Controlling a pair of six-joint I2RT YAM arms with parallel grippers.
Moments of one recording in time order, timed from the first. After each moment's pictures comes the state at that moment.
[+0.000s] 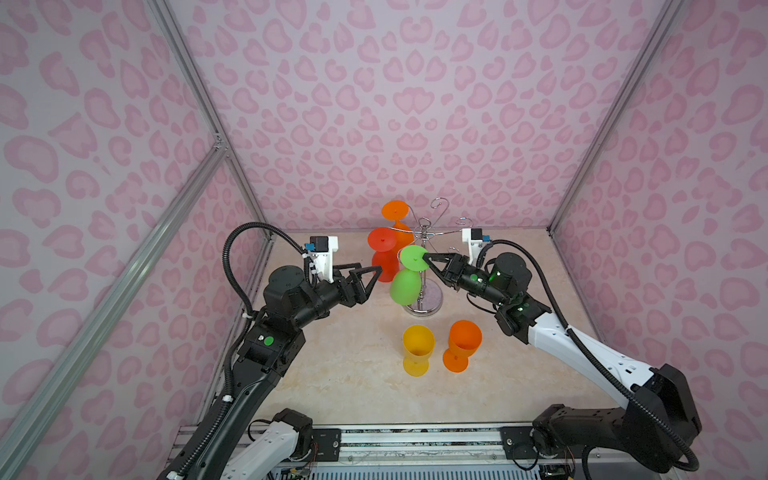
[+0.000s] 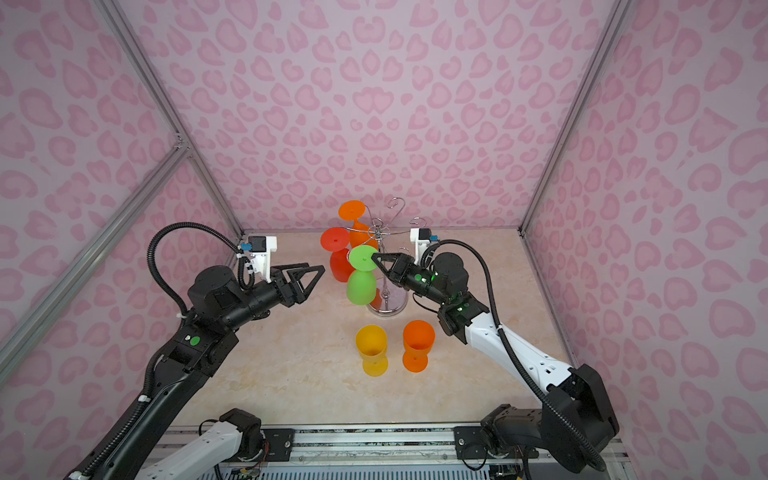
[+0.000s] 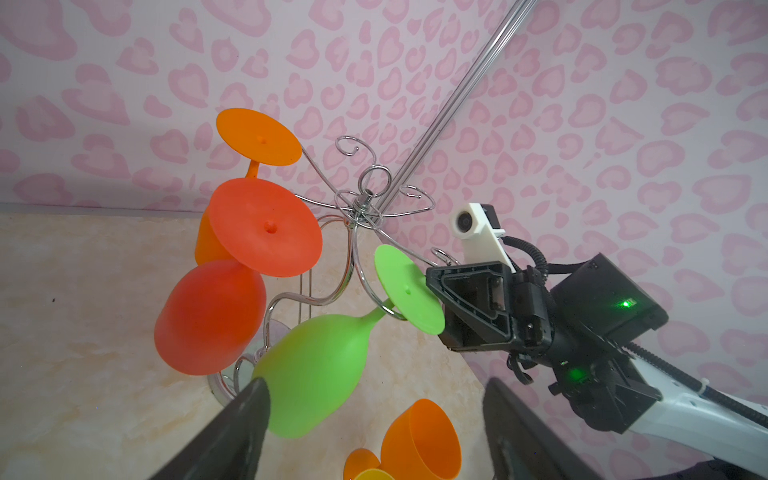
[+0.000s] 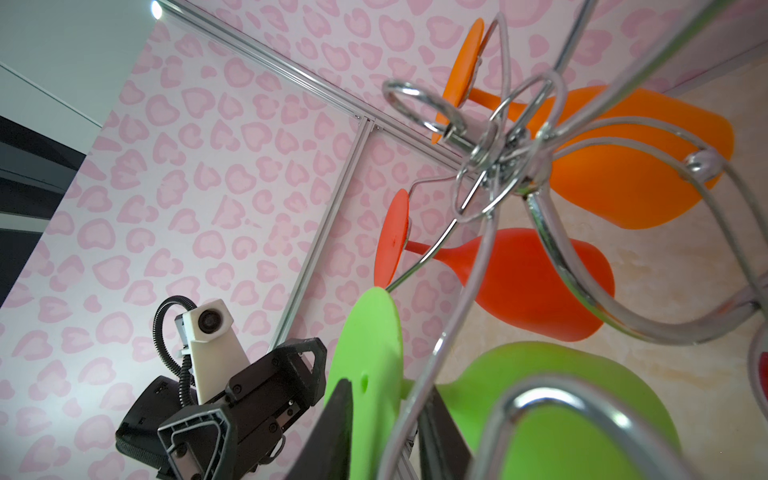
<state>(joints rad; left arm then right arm) -0.38 0.90 0.97 -0.19 0.43 -0.54 0.56 1.31 0.94 0.40 -0.45 1.14</state>
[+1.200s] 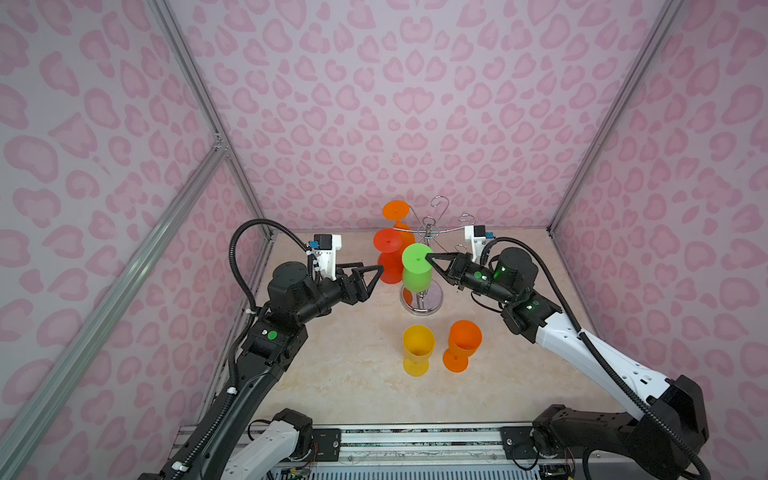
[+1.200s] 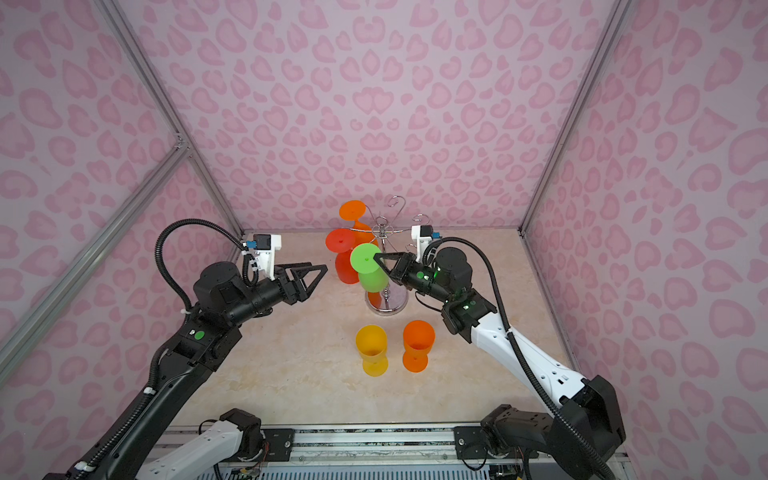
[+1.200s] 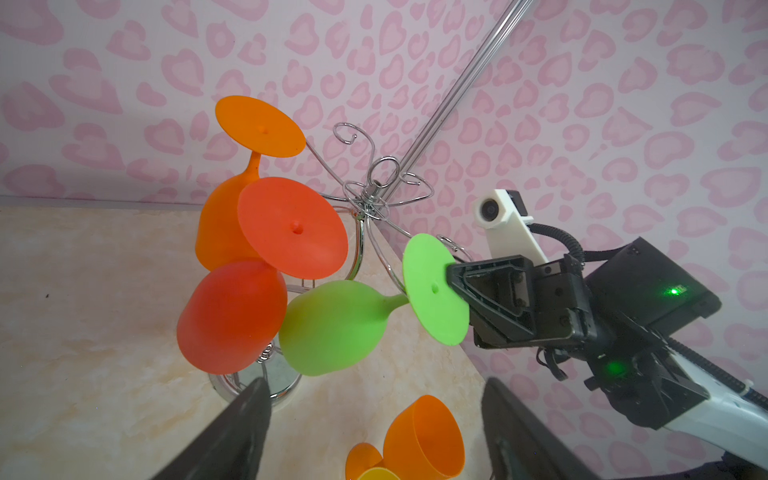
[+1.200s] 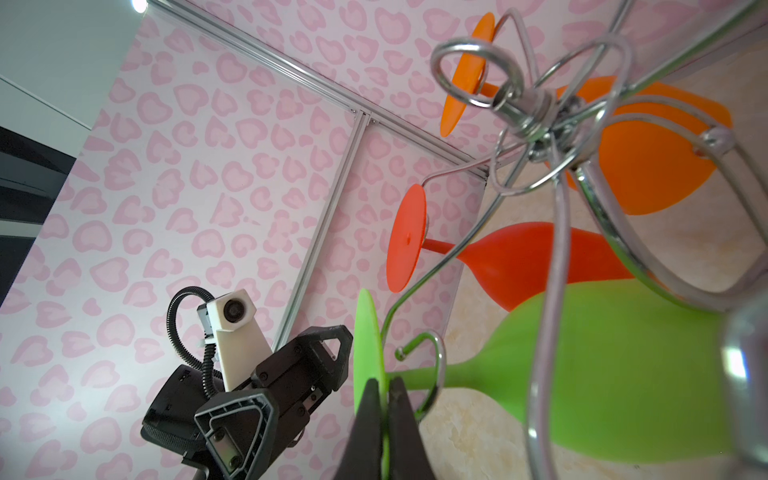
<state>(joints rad) -0.37 0.94 0.98 -0.19 0.46 -0.53 0.56 1.26 1.02 0.22 -0.44 1.13</state>
